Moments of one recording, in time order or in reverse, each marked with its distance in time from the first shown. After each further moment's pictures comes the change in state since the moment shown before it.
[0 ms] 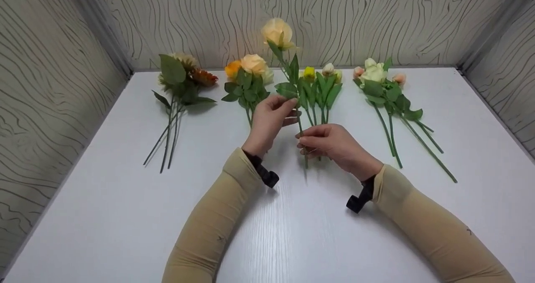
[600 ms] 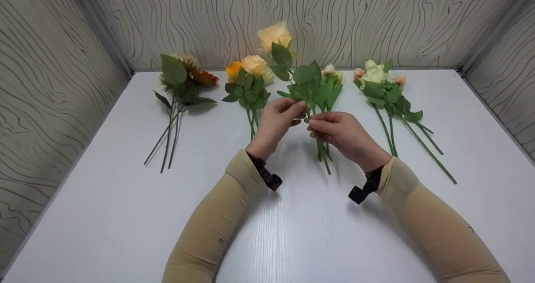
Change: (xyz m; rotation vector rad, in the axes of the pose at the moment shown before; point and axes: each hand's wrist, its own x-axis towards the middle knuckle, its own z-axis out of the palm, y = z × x) left_hand -0.005 0.001 0.010 0.072 -0.063 0.031; right_hand 0.004 -0.020 -0.017 0.084 0.092 -0.042
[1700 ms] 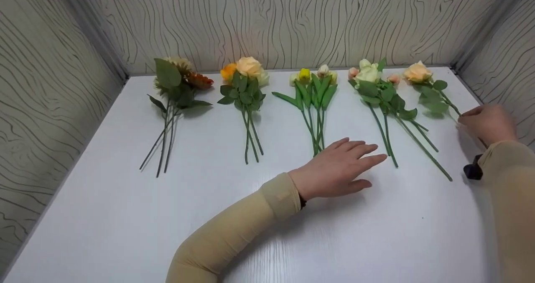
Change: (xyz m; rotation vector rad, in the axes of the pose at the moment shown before) left_hand -0.051 -0.007 0.102 1.394 -0.758 0.648; right_hand -0.078 0.025 -0.300 -0.934 0.594 0.308
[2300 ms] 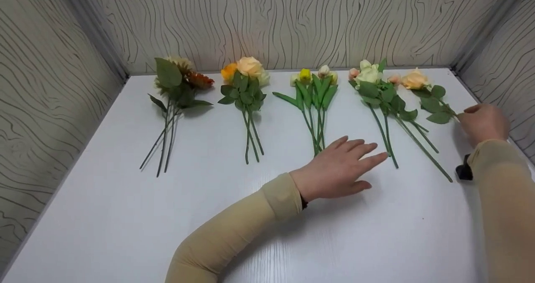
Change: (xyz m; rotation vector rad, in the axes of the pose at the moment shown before) left_hand 0.001 0.004 -0.003 0.050 -0.033 -0.049; right_hand -0.005 -0.013 0.007 0.088 0.025 0.093
